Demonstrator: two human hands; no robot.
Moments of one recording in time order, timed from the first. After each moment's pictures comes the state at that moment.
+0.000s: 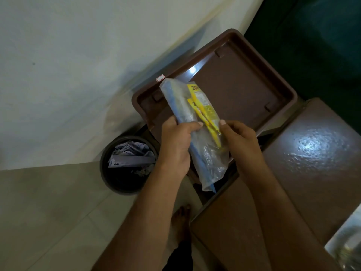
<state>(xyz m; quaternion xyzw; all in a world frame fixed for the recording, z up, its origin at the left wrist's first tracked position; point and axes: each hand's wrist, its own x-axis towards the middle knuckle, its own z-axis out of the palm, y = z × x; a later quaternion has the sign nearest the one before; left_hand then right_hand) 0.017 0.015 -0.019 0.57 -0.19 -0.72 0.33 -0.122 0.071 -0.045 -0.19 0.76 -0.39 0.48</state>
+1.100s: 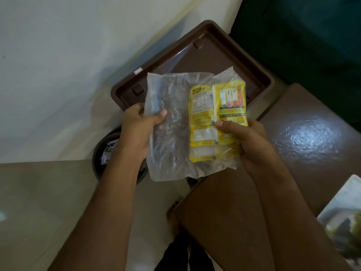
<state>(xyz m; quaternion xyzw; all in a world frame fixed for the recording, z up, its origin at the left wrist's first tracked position) 0.036 0.017 -0.022 0.66 -0.34 -0.61 0.28 -0.185 0.124 -0.032 -0.11 0.61 -0.51 0.59</state>
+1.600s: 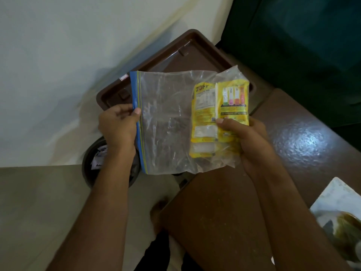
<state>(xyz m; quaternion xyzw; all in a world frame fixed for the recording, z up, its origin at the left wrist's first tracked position) 0.031 0.005 -0.053 0.74 -0.40 -0.41 0.36 -0.219 0.132 -0.024 -0.12 0.63 -0.53 0.55</state>
